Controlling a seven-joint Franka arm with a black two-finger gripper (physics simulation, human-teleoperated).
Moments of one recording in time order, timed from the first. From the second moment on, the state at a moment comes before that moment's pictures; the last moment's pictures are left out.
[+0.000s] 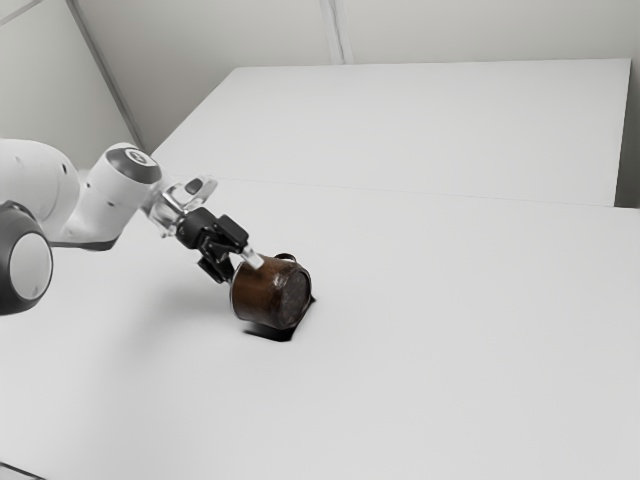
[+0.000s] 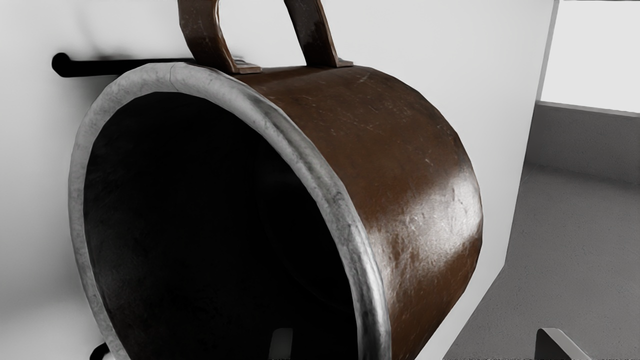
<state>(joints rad) -0.05 0.36 0.35 -1.86 -0.89 1.53 0.69</state>
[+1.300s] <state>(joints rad) -0.14 0.09 0.21 -1.95 -0.34 1.86 0.63</state>
